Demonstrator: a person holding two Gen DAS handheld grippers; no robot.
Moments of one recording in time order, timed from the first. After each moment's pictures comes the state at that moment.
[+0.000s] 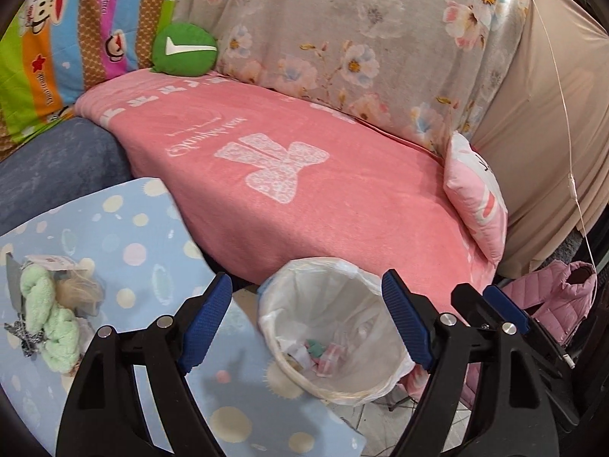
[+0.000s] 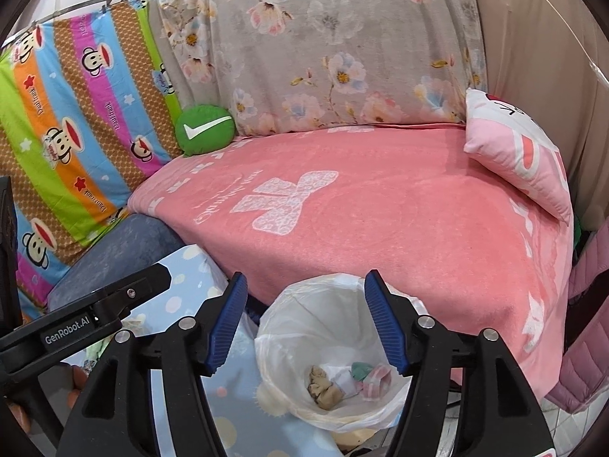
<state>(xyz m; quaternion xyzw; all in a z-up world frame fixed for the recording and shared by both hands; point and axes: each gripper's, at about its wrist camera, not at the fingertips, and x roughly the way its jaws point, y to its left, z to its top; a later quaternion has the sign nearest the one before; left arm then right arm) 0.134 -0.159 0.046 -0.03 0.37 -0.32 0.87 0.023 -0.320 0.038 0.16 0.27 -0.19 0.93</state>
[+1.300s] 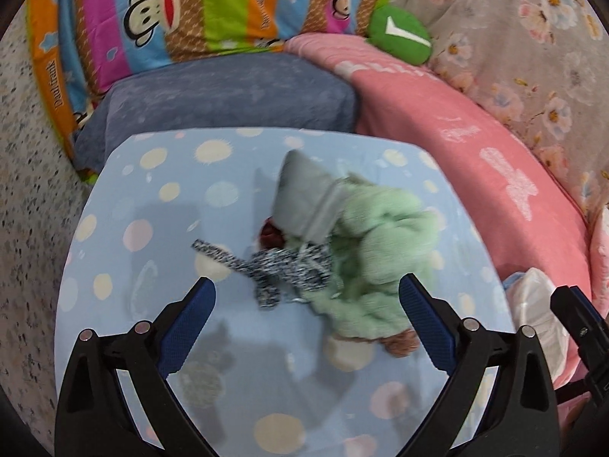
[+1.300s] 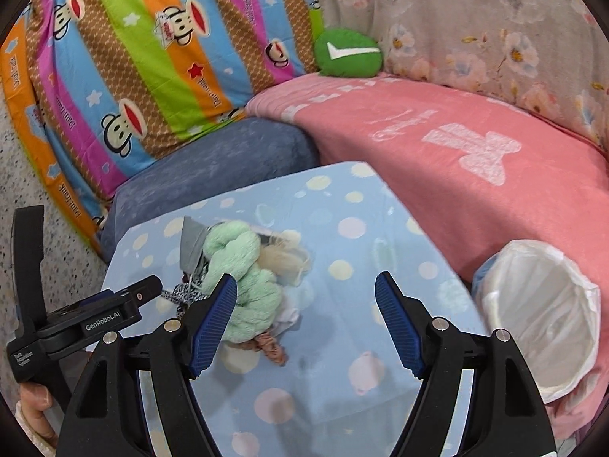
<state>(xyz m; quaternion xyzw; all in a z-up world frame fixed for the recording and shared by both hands) 0.194 0.167 -0.055 -0.09 0.44 -0.04 0.89 0.141 -0.064 -0.021 0.09 0.37 0.00 0.93</state>
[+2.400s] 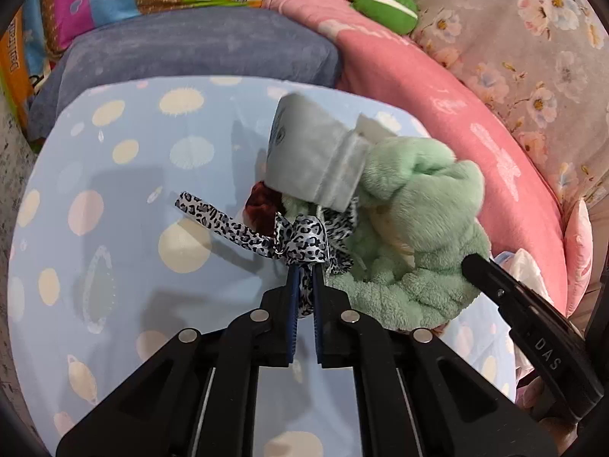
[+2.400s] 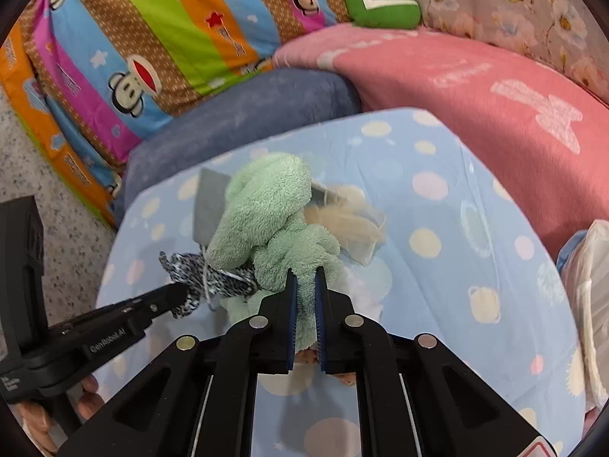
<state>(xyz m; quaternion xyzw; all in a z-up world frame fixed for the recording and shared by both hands) 0.223 0.185 -0.098 -0.13 0.49 -0.12 0.86 0.201 -0.011 -0.077 0.10 0.42 0.06 0.90</state>
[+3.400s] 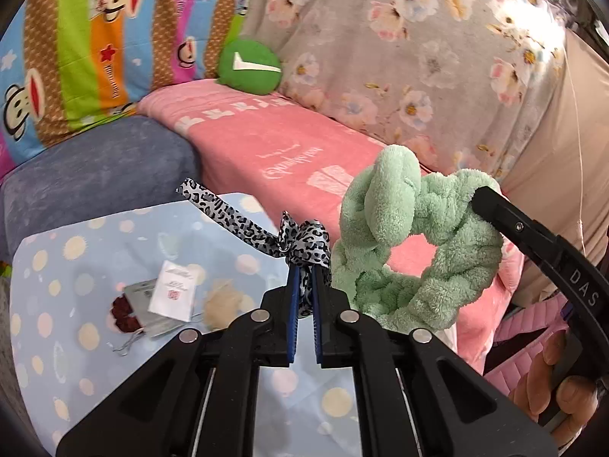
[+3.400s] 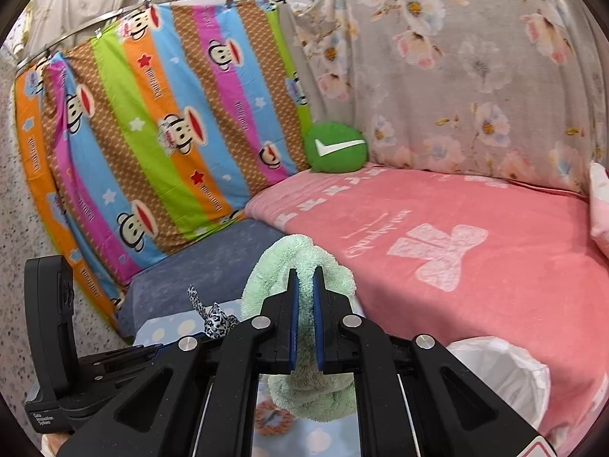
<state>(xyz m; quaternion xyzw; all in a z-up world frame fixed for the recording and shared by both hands) 0.157 0.007 0.092 -0.06 0.36 -0.28 0.89 0.100 -0.178 0.131 0.12 0.21 -0.01 0.97</state>
